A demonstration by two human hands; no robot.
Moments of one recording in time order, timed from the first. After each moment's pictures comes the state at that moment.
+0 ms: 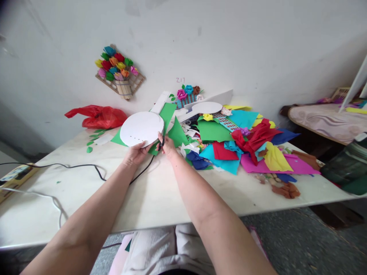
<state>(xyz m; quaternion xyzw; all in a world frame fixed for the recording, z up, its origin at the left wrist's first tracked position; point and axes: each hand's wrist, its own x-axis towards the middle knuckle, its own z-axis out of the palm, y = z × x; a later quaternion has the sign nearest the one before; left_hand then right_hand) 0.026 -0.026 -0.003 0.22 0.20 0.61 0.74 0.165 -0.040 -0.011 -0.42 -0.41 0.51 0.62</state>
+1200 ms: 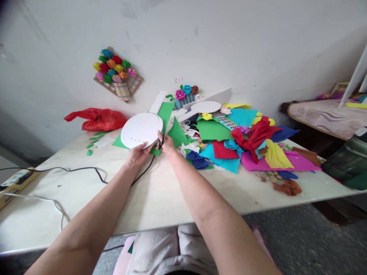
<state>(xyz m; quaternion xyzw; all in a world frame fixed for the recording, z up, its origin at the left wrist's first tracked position) 0.033 -0.030 -0.002 0.21 0.19 0.61 0.74 0.163 -0.037 -0.004 -0.40 -0.39 0.51 0.65</state>
